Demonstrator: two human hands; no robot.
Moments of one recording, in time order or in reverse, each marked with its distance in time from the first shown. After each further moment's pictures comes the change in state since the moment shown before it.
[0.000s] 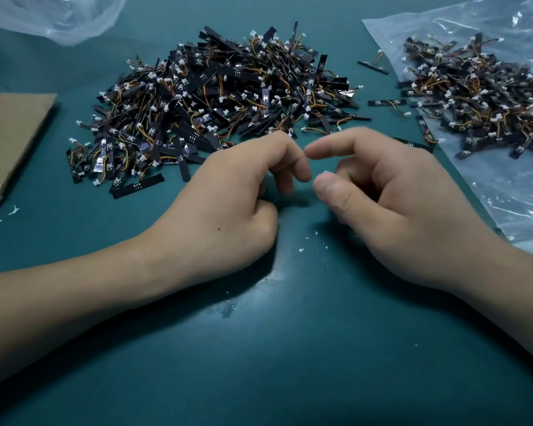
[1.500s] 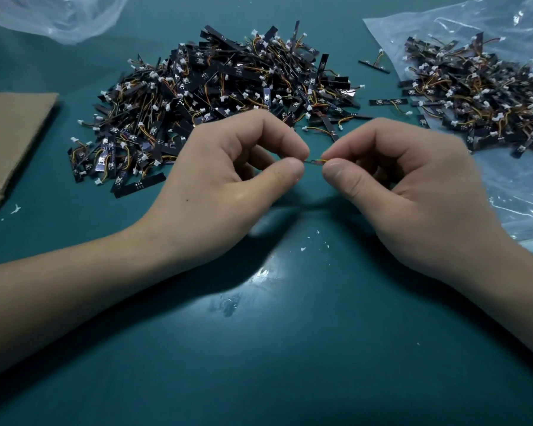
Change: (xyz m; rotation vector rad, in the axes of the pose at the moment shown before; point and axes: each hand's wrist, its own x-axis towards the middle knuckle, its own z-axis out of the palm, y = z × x) left_hand 0.003 -0.005 -0.002 -0.334 0.158 -0.043; right_hand 0.003 0.003 -0.002 -0.011 0.192 -0.024
